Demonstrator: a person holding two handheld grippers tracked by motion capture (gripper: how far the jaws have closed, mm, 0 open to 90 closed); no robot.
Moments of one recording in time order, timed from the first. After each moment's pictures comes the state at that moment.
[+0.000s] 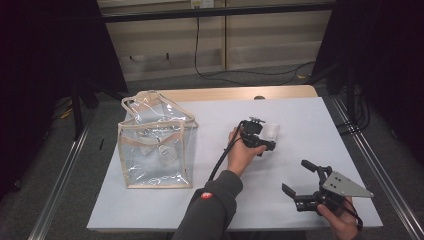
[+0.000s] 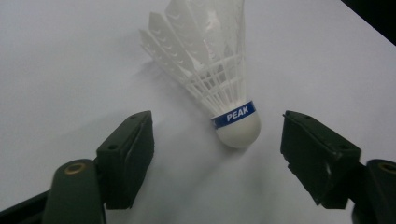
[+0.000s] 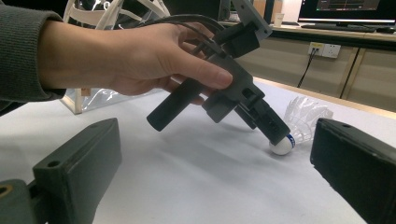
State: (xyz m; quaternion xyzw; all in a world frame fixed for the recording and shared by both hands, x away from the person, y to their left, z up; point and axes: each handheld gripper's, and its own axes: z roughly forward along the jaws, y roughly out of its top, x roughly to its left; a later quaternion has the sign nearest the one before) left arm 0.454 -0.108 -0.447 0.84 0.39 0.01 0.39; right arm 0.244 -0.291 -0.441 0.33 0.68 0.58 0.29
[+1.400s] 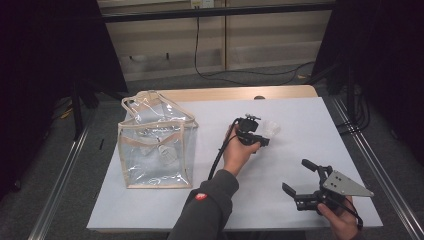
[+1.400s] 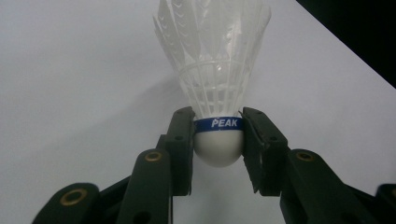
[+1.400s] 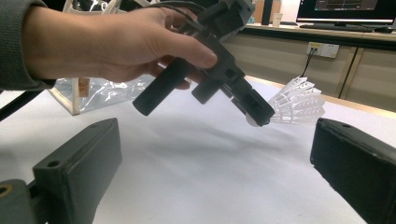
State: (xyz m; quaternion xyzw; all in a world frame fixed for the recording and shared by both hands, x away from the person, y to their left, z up) left arm 0.450 -0.087 -0.426 0.83 0.38 -0.02 0.41; right arm 0.245 -0.292 -0.441 0.33 0.68 0.58 0.29
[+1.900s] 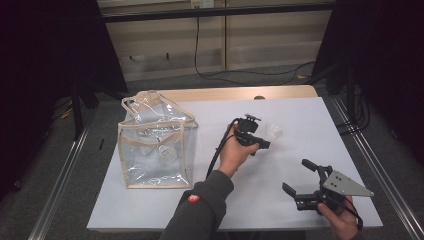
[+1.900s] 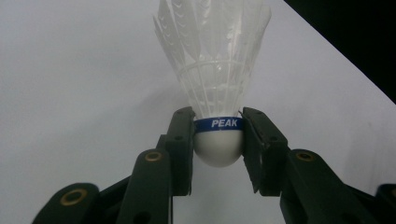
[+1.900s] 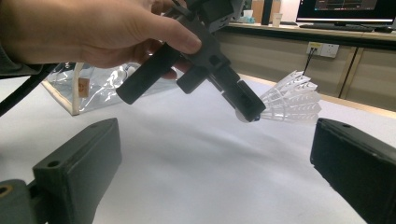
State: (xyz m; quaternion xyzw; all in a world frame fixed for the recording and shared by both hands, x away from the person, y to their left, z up) left arm 0.441 -0.080 -0.414 0.84 0.36 -0.05 0.40; right arm 0.246 -0.292 -0.441 0.33 0.68 0.58 0.29
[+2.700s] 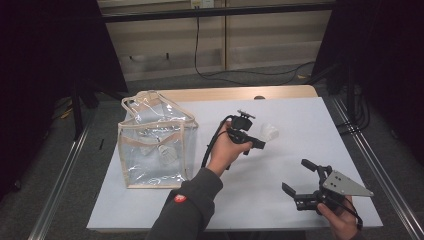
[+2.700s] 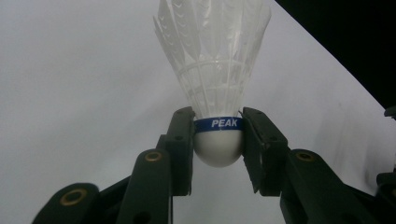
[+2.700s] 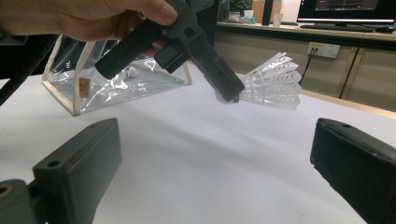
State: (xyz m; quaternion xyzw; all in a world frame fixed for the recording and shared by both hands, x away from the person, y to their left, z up) left arm 0.438 -0.058 -0.390 0.85 0.35 -0.07 0.39; right arm 0.245 -0.291 -0.441 0.33 0.68 0.58 0.29
